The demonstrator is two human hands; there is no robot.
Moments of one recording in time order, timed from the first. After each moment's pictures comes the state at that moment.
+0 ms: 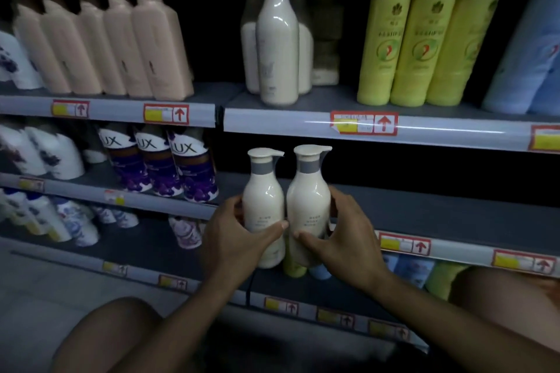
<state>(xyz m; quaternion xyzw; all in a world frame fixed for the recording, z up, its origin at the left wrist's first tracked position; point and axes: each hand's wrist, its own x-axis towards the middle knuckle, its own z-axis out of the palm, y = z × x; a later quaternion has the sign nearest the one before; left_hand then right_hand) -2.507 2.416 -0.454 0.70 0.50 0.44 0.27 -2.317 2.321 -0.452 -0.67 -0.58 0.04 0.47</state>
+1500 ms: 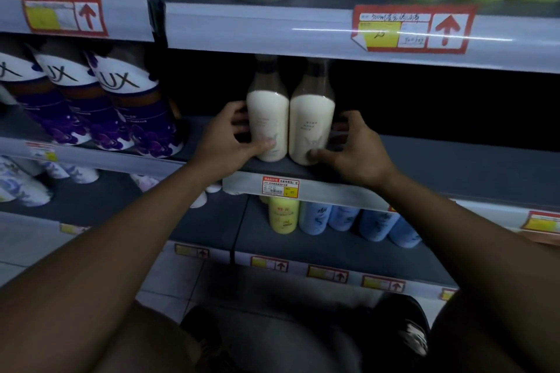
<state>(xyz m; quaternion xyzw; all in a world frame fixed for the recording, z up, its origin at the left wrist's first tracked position) -2.442 2.573 -0.485 0.77 0.37 0.33 0.41 -2.226 2.436 -0.481 -0.77 -0.49 0.14 0.39</state>
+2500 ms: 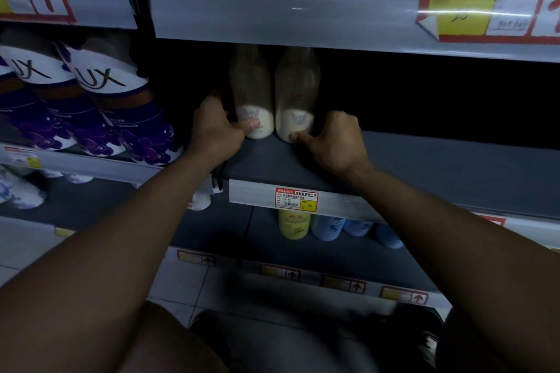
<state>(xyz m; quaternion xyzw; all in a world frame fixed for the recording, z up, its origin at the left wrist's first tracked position) -2.428 2.663 -0.516 0.74 0.44 0.38 0.34 -2.249 2.529 -0.505 -0.80 -0.48 0.06 0.35</state>
